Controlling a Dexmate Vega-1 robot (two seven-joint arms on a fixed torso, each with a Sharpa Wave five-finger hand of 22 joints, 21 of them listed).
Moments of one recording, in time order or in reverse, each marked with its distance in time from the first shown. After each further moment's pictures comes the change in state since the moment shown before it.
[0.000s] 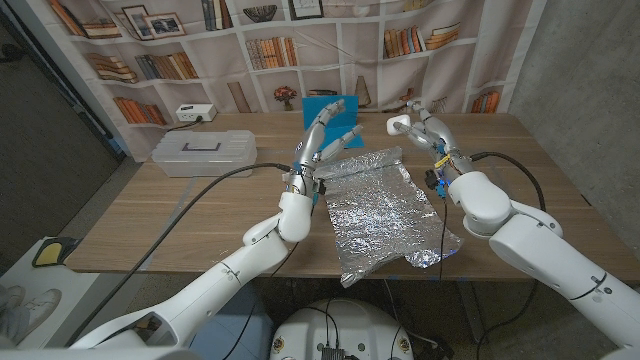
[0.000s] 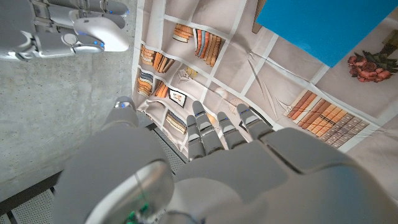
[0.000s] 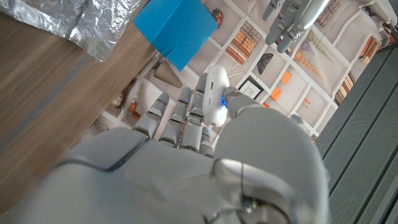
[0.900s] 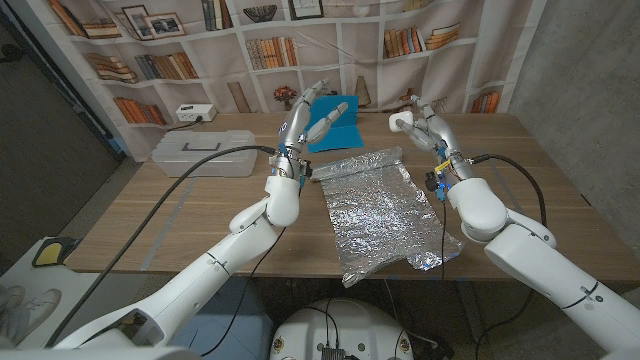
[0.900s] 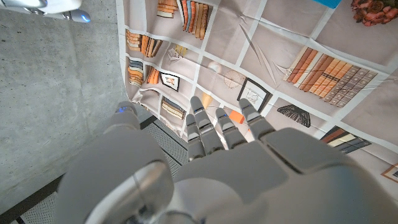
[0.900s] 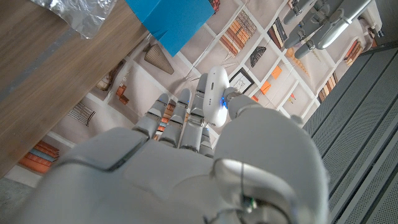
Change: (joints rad) left arm 0.003 0.045 -0.071 -0.112 0.044 0.106 -0.009; left_hand -0.046 -0.006 -0.017 -0.005 0.007 0.032 -0.015 -0.025 0.005 0.065 -0.007 0.026 -0.023 0.045 -0.023 0.011 -0.003 0.052 0.066 0.008 0.002; right arm -0.024 0.031 -0.001 0.042 -0.141 0.096 -0.005; right_hand -0.004 0.004 -0.004 0.004 0.000 -0.002 -0.009 0.000 0.000 -0.005 -0.005 0.000 0.013 -0.021 0.000 0.000 0.000 0.000 -0.018 0.000 0.000
